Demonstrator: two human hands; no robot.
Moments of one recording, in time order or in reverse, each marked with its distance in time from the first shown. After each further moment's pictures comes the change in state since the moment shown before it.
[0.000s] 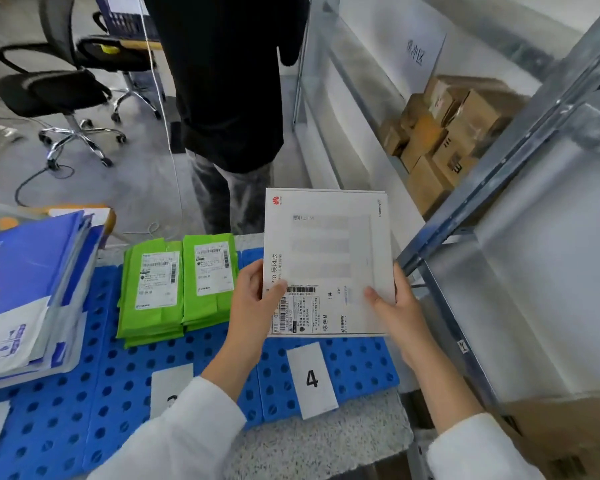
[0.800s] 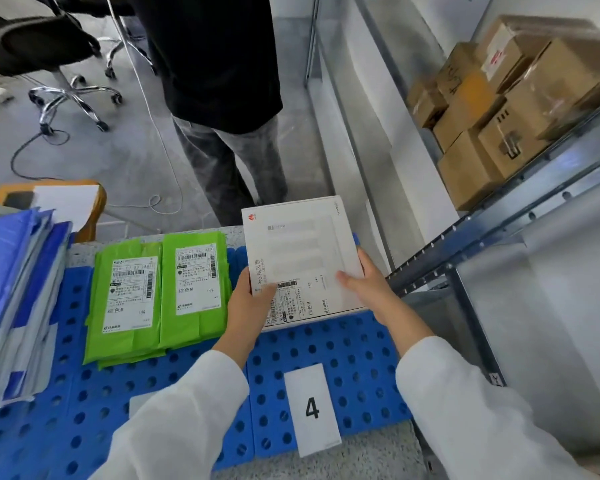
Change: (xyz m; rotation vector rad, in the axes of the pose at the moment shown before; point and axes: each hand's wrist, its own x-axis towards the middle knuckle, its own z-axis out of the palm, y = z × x) left_hand 0.120 -0.081 0.008 0.329 0.106 -0.250; right_hand 0.160 0.040 0.045 -0.121 -0.249 0.247
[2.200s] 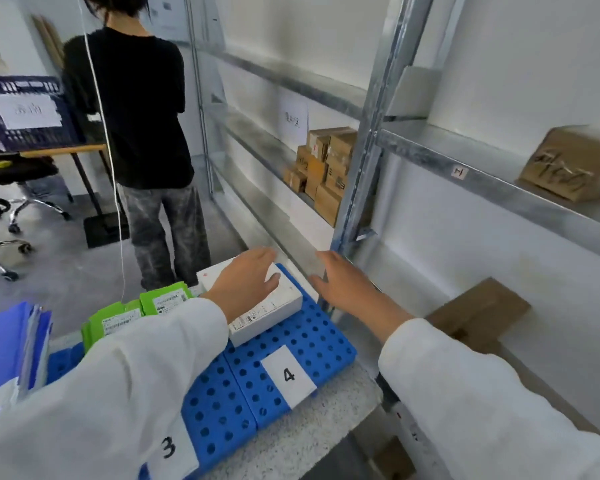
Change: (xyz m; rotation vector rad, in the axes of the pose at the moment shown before) left_hand -0.164 0.111 -0.051 1.072 -0.291 1.166; right_hand -0.262 -0.029 0.007 -0.837 0.538 -0.358
